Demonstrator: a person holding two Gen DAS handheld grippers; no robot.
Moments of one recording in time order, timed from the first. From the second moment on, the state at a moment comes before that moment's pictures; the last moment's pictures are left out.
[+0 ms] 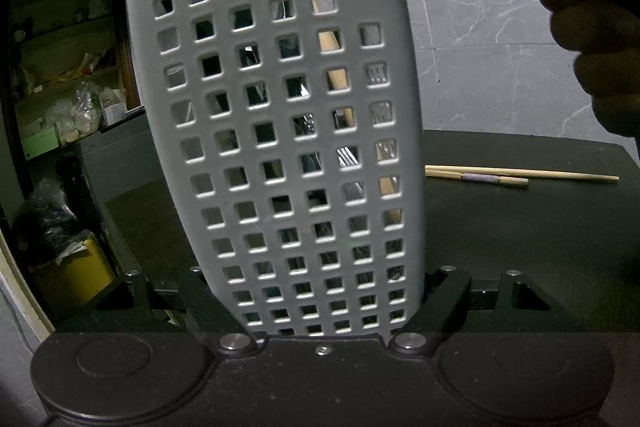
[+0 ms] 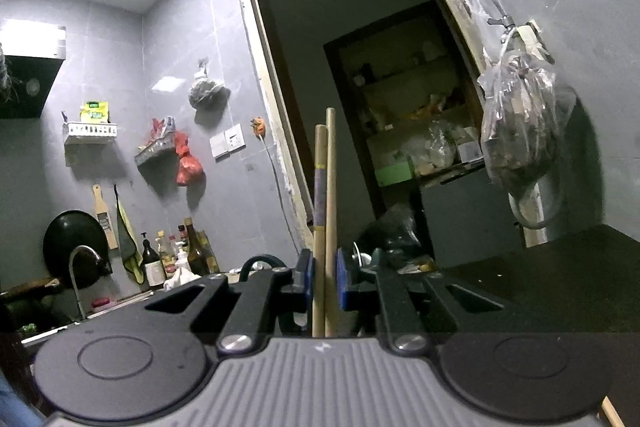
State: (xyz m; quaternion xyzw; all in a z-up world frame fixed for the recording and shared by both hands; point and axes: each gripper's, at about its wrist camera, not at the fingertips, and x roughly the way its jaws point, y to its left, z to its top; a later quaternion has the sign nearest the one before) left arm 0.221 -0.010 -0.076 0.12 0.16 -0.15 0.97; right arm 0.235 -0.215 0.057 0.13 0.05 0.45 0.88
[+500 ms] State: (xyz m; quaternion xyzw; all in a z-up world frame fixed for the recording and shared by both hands) left arm 0.222 -0.013 -0.074 0.12 0.16 -0.15 0.97; right arm 0.218 -0.211 0.048 0.09 0.06 0.45 0.89
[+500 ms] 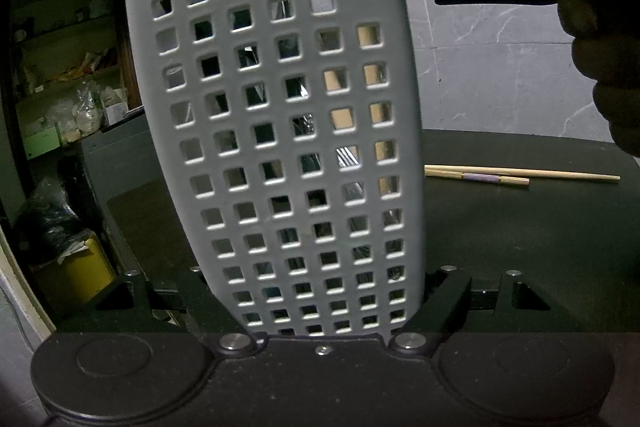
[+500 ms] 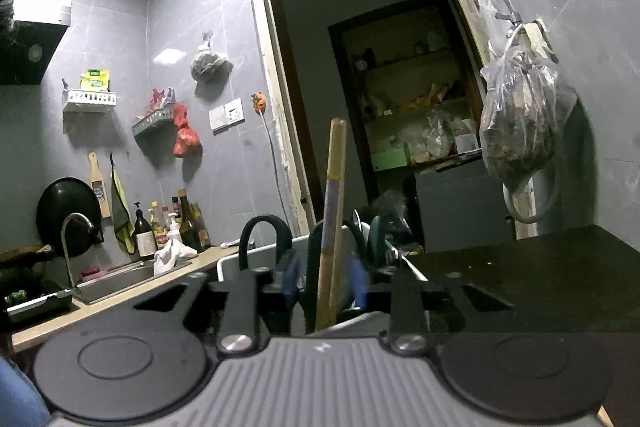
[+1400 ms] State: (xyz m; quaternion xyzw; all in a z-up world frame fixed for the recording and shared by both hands) left arm 0.221 -0.013 -0.073 0.12 0.16 -0.15 0.97; right arm 0.221 -0.298 0.010 -0.04 0.22 0.18 0.96
